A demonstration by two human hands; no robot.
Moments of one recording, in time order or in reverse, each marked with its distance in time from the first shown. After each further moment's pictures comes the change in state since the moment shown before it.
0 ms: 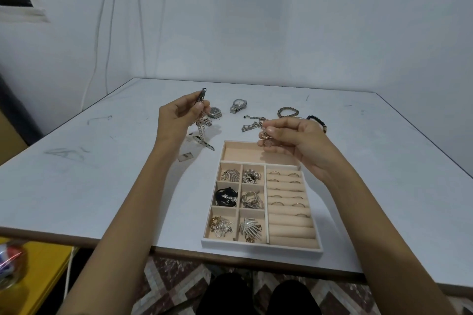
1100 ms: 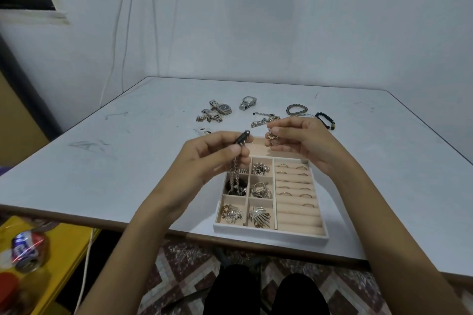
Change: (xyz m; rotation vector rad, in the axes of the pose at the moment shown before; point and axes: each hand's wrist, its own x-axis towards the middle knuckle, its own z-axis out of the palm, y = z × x) left_hand -0.122 0.086 0.018 -0.100 -0.333 -0.271; right_hand -0.002 0.003 0.001 -0.062 -0.026 0.060
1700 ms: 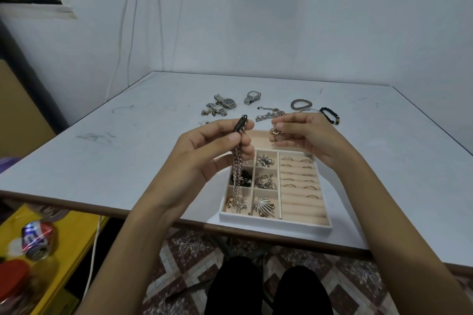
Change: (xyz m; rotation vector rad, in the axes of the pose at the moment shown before) left_hand -0.017 0.011 0.002 -0.169 0.008 0.042; right_hand 0.004 0.006 -0.002 -0.032 -0.003 0.016
